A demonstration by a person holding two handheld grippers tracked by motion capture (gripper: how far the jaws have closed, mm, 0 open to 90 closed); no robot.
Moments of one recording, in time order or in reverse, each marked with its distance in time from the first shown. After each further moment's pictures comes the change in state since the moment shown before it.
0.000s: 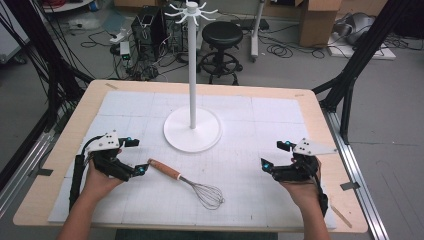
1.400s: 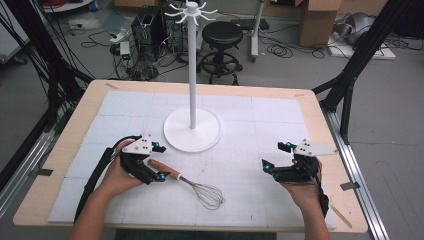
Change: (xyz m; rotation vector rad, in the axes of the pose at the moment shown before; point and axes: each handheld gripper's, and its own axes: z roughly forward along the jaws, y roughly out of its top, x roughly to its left) left arm -0.024 0.024 0.058 0.241 -0.155 0.222; right arm -0.001 -0.004 -0.002 0.011 -0.002 0.009
